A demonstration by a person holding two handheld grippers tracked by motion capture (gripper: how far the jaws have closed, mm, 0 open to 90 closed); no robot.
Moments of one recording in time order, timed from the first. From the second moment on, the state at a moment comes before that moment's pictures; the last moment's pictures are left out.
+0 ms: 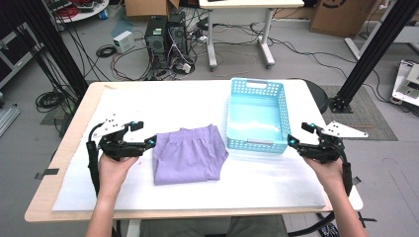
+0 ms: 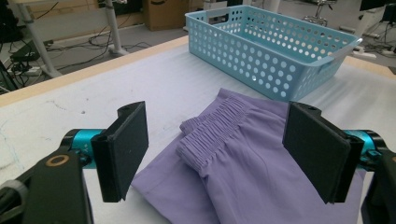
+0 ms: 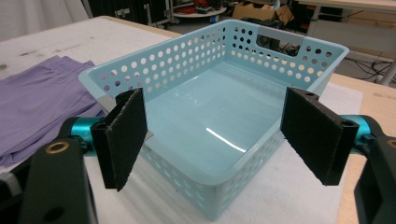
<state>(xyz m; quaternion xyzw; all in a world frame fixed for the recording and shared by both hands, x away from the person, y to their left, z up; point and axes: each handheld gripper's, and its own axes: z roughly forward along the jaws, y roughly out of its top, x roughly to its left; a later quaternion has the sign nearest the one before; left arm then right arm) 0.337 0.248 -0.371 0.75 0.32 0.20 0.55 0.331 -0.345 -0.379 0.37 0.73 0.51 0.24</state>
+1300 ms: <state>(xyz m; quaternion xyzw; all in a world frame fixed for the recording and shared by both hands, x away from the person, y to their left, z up) 0.349 0.224 -0.394 0.77 0.32 0.16 0.53 0.349 -0.332 -0.430 0.37 0.78 0.45 0.22</state>
